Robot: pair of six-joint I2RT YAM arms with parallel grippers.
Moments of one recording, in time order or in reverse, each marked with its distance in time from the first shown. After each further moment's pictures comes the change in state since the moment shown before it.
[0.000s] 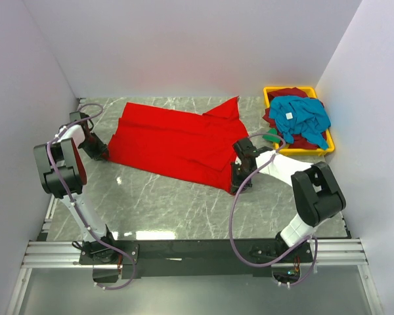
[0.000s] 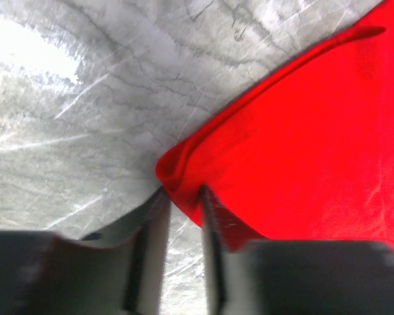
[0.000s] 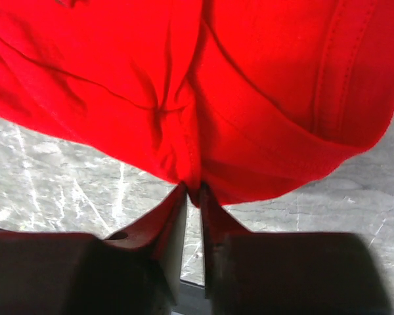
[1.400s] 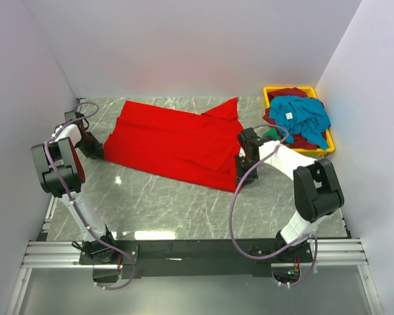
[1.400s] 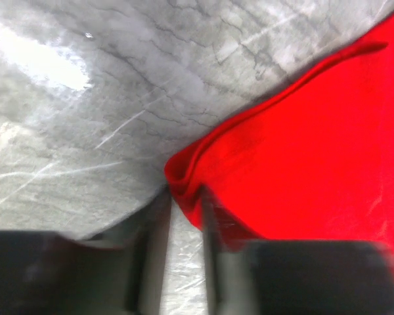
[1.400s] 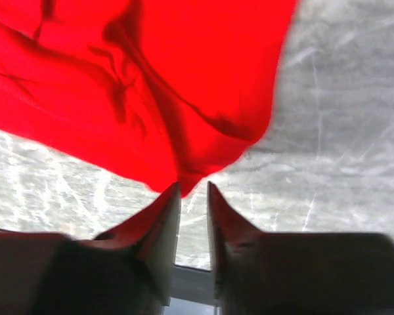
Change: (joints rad) left arm 0.042 0.027 0.033 0.012 -0.015 0.052; right arm -0.072 0.042 0.148 -0.175 0.042 -0.122
